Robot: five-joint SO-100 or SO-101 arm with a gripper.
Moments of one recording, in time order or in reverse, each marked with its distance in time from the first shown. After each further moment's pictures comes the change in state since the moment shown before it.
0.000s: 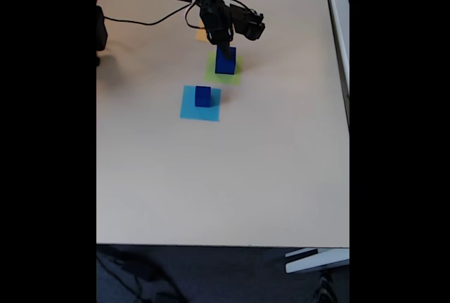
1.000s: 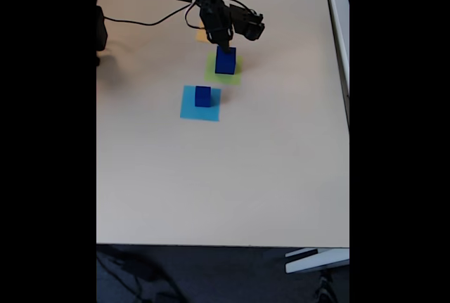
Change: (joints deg) arm -0.4 0.0 -2.2 2.8 1.9
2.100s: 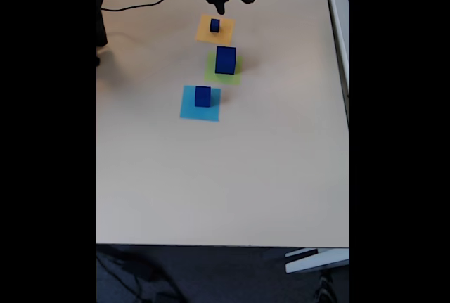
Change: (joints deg) arm -17.9 -5.9 -10.0 8.2 17.9
